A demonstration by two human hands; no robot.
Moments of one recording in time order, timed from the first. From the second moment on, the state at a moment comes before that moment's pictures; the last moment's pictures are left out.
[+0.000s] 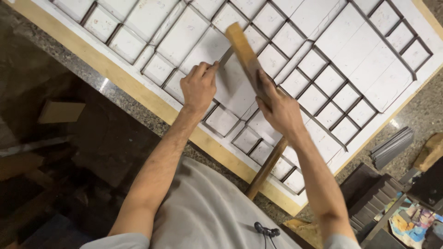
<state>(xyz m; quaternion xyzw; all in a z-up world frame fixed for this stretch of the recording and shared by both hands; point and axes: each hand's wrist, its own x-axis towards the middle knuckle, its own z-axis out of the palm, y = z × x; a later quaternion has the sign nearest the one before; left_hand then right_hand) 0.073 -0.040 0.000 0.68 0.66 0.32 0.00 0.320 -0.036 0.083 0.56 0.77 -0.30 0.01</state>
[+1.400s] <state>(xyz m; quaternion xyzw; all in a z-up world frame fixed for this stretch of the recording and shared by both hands) 0.059 -0.043 0.012 0.70 0.66 0.26 0.01 0.366 -0.094 0.127 -0.05 0.01 -0.81 -0.58</state>
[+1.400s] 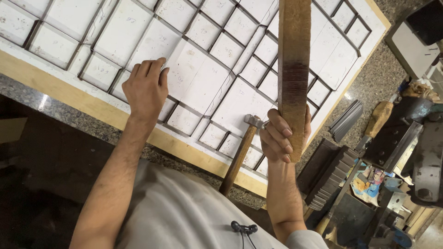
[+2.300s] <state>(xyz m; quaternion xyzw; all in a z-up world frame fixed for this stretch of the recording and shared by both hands) 0.053 -0.049 0.015 0.71 0.65 0.27 0.01 0.368 -0.091 0.119 -0.15 0.01 -0.82 -0.55</state>
